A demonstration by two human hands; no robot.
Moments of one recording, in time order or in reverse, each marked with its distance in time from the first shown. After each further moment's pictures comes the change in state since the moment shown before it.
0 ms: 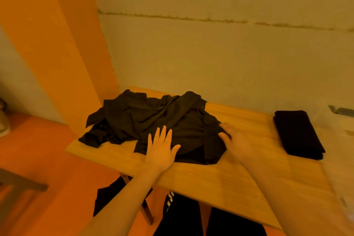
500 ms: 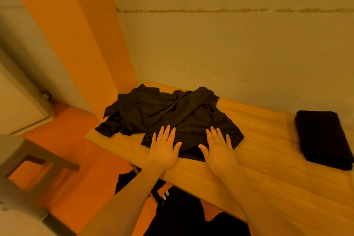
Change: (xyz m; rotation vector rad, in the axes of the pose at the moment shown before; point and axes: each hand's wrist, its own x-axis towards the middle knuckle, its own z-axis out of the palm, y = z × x) left_hand -0.010 0.005 0.011 0.002 0.013 -0.119; right_hand 0.005 -0.002 0.071 -0.355 -0.112 -0.175
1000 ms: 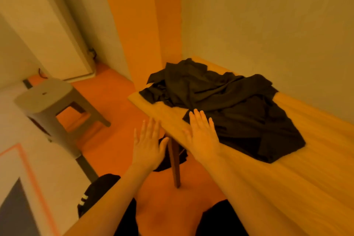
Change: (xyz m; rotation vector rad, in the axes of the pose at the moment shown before) left_hand -0.102 -0.115 0.018 -0.028 0.165 -0.363; right_hand 0.001 -0.145 0.041 0.106 0.119 -0.444
